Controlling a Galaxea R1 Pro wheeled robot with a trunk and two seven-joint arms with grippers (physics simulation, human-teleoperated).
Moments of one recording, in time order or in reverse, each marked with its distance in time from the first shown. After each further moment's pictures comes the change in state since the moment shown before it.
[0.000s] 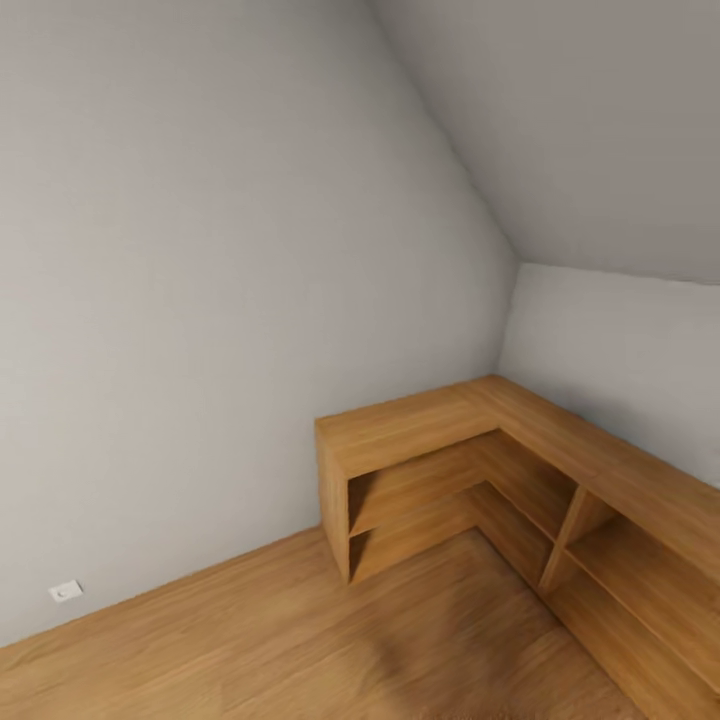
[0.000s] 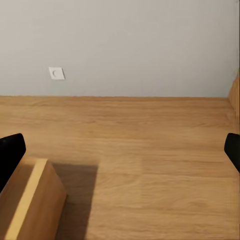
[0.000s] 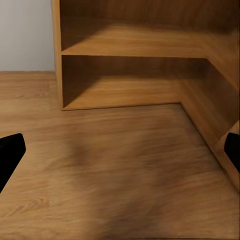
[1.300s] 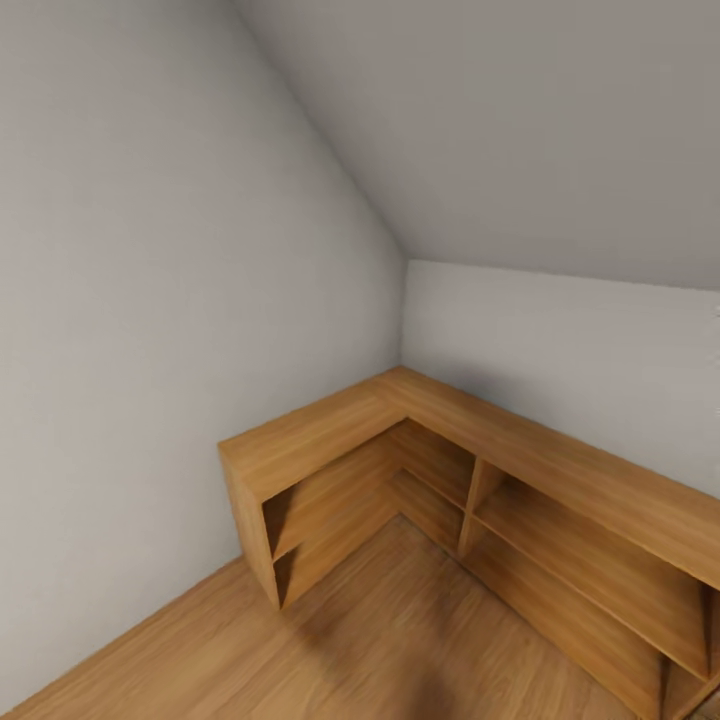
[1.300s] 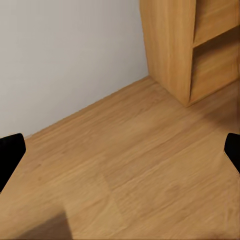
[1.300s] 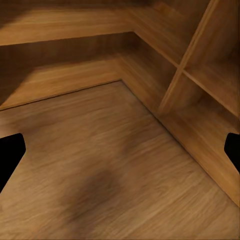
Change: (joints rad) left arm 0.000 0.106 -0.042 0.138 -0.165 -0.002 -0.001; right arm 0.000 0.000 -0.001 -0.001 -0.001 0.003 -0.004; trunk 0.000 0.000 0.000
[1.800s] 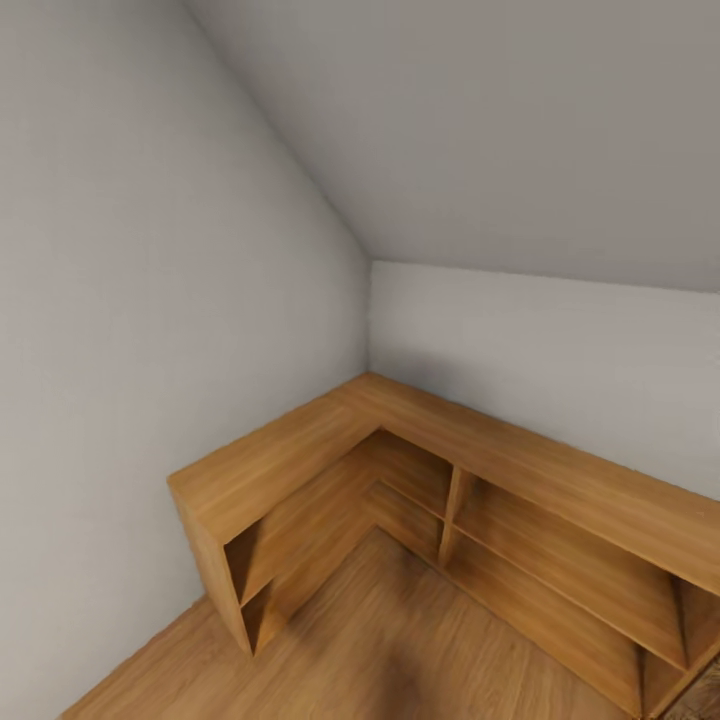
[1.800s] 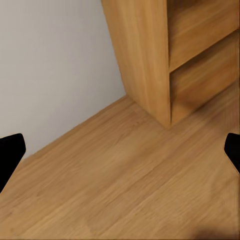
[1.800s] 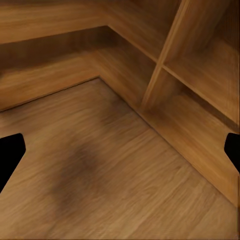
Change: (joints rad) left arm 0.000 -0.003 0.001 -0.001 -0.002 0.000 -0.001; right arm 0.000 0.002 0.000 -0.002 -0.003 0.024 0.002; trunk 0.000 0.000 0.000
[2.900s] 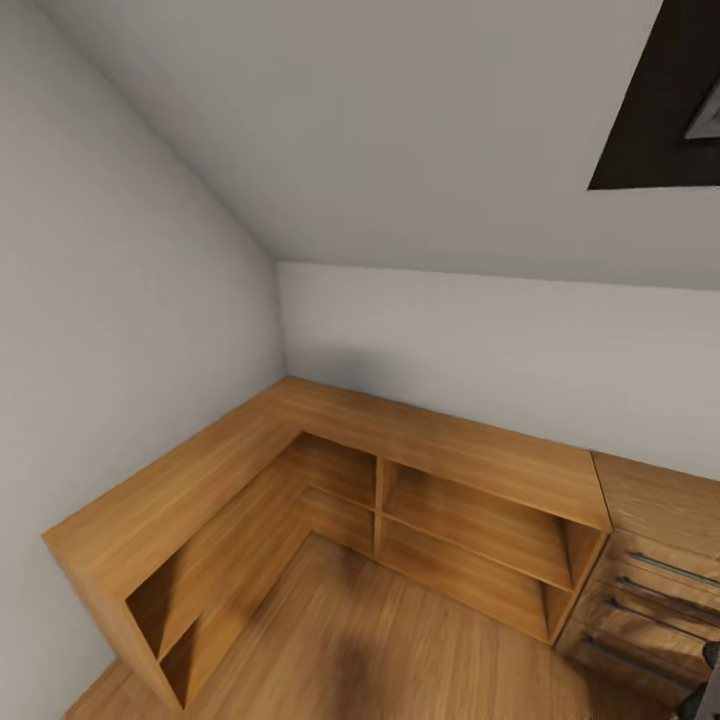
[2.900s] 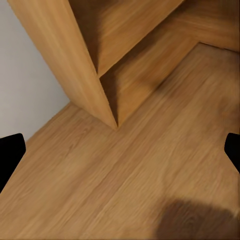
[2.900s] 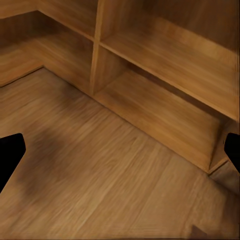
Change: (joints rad) left arm 0.000 -0.048 -0.001 0.000 0.003 0.075 0.006; right arm 0.000 0.000 0.000 -0.001 0.000 0.000 -0.001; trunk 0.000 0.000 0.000
